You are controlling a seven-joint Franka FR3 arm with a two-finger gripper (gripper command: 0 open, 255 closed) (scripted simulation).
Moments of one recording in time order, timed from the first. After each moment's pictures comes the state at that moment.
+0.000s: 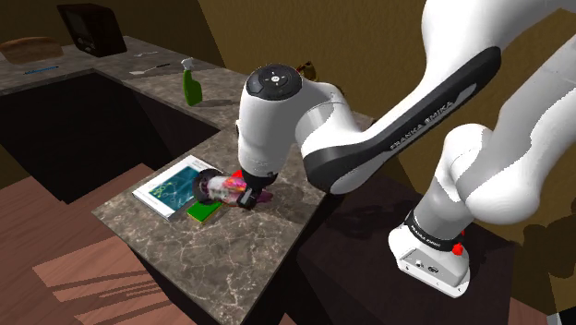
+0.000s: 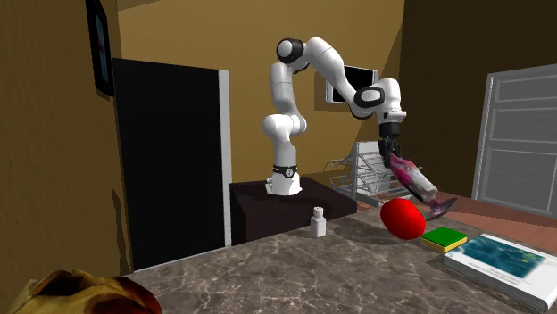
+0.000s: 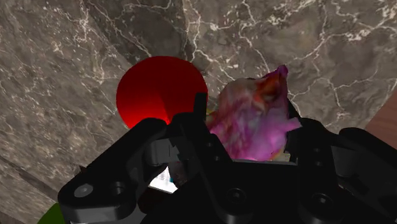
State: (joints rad) arm 0.44 -0.15 0.33 -2.51 -0.33 2.45 0.70
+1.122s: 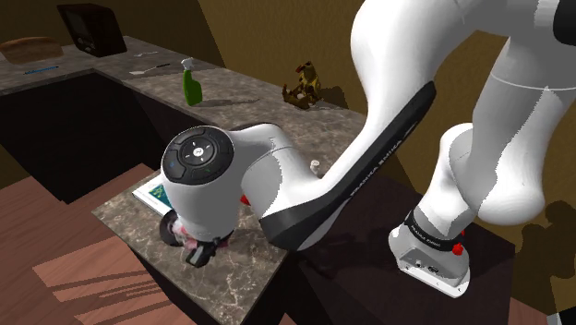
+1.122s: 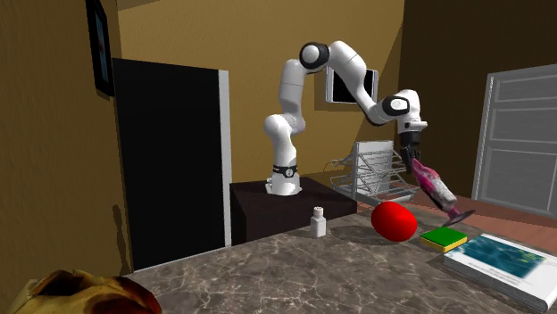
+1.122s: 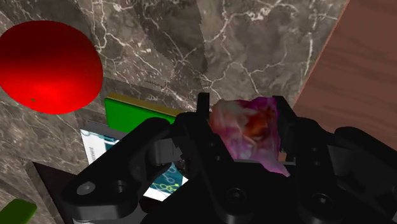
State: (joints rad) arm 0.54 0.19 0.43 -2.21 -0.52 2.38 1.02
